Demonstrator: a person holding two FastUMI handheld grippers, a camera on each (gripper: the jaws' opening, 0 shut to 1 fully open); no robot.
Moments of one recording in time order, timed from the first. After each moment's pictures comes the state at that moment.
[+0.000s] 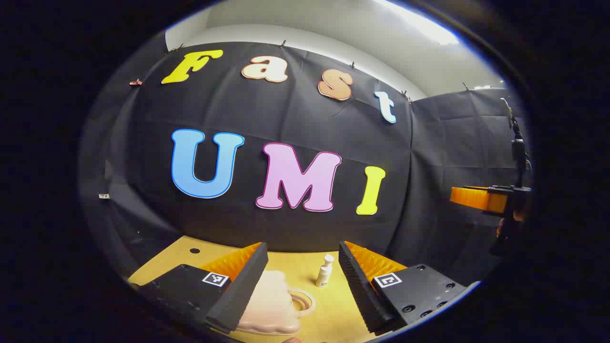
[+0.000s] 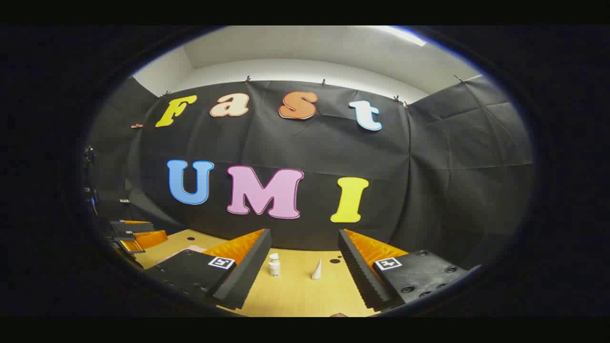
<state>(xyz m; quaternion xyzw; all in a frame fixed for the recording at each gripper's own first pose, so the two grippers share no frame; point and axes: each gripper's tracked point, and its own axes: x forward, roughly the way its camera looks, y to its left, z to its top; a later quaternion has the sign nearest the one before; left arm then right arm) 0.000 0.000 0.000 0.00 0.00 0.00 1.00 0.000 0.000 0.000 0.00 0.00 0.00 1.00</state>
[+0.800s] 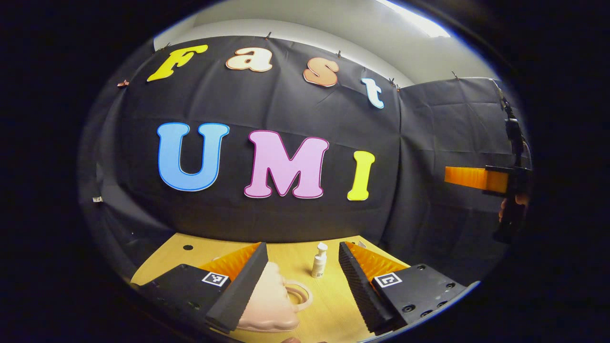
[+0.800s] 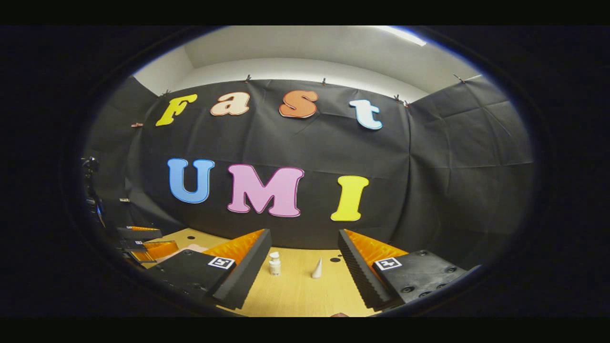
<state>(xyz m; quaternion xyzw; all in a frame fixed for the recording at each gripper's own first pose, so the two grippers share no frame) 0.001 -0.011 -0.023 0.02 0.02 -0.01 1.00 0.001 0.003 -0.006 0.00 0.00 0.00 1.00</state>
